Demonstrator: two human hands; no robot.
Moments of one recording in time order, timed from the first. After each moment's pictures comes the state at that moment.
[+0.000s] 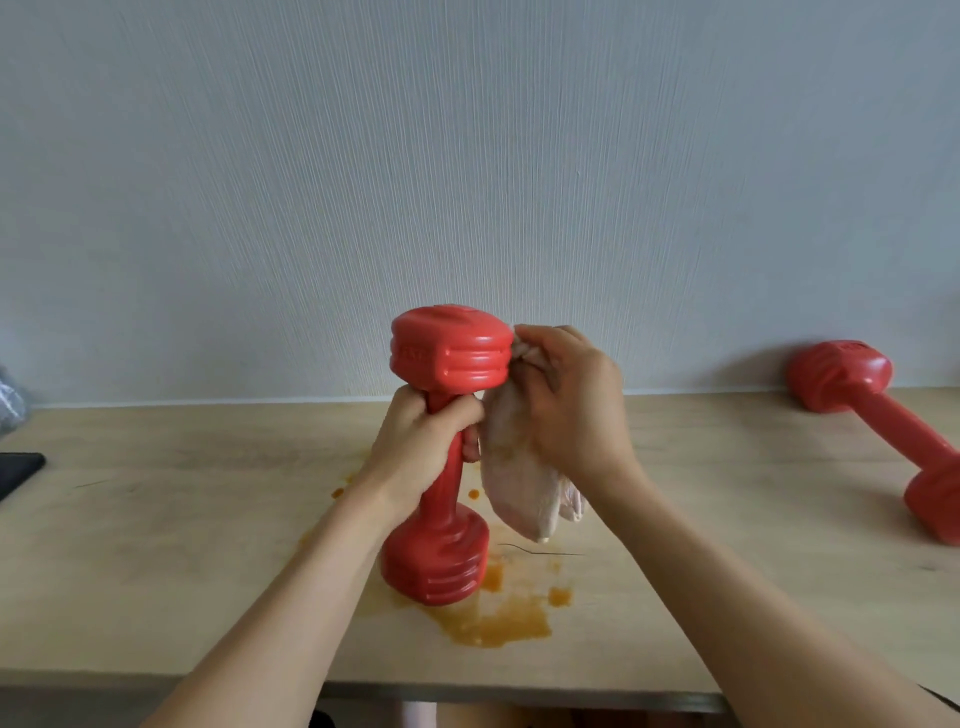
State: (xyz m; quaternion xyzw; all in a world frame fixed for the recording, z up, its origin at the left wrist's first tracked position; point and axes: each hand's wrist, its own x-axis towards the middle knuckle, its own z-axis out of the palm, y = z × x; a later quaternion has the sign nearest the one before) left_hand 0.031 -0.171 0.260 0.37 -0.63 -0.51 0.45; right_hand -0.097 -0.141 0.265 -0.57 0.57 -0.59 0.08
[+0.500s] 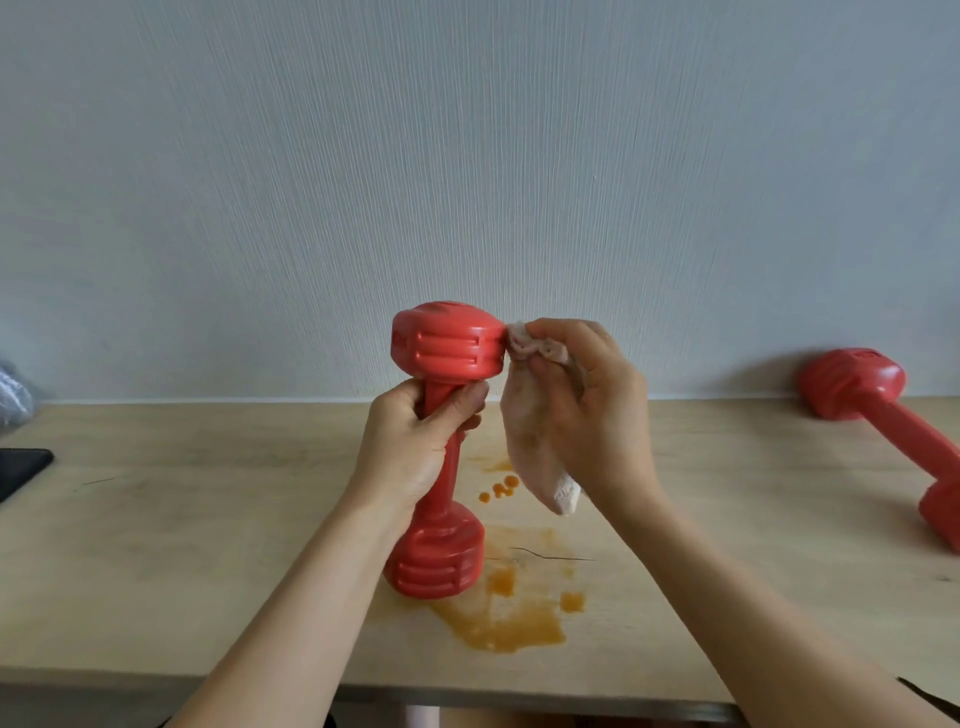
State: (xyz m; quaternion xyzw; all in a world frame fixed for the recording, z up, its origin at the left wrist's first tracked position) left_hand 0.045 -0.172 0.257 0.41 -0.59 -0.49 0.50; right_hand -0.092 -0.133 0.267 -0.58 0.48 -0.65 0.03
